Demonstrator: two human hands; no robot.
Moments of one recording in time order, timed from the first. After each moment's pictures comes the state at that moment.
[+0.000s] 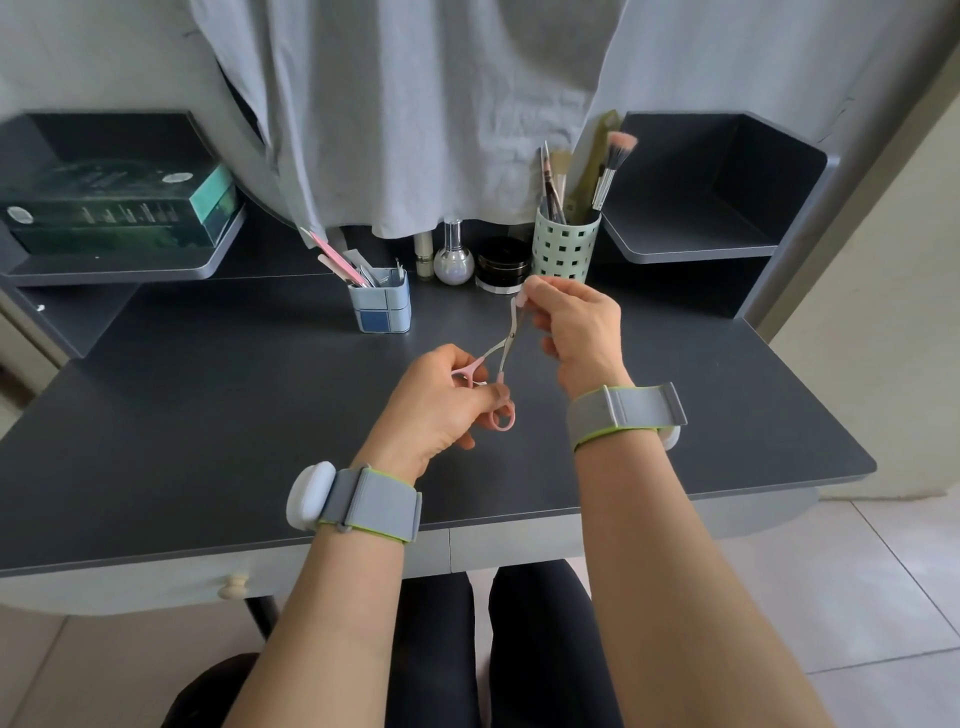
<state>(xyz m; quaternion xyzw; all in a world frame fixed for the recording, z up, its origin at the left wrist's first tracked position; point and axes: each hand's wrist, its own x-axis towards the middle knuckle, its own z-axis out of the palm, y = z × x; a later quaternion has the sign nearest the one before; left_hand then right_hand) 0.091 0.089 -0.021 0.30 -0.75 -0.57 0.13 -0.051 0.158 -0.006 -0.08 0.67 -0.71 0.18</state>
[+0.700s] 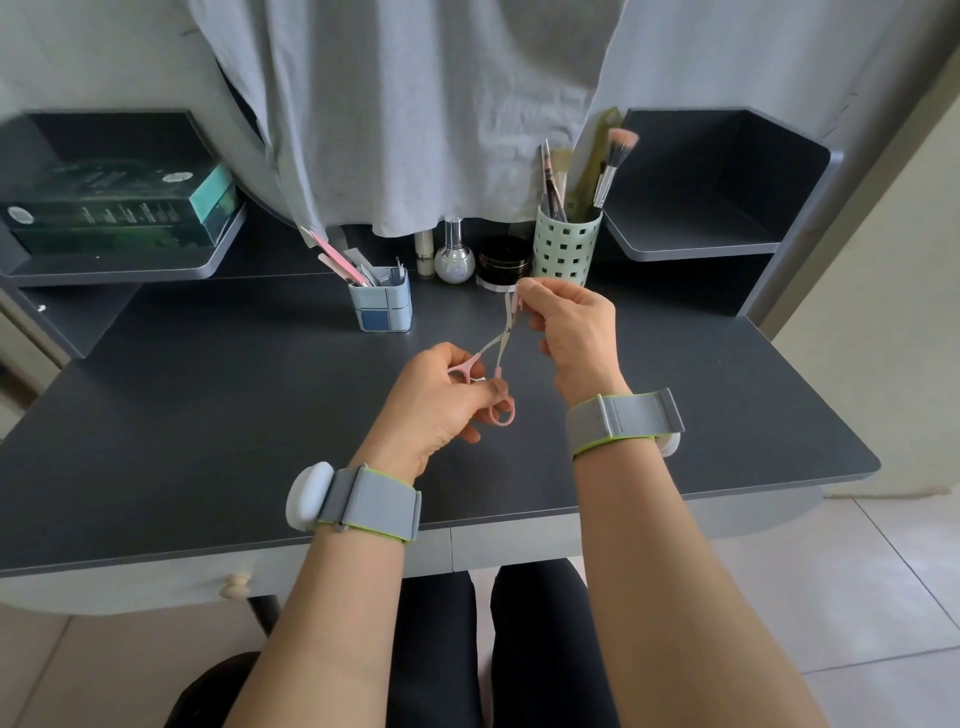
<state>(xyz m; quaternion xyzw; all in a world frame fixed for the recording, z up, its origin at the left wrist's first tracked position) 0.089 0.085 -0.026 0.31 -0.73 -0.59 0.14 -0.046 0.156 -0.011 -0.11 0.69 -0.70 0.16</state>
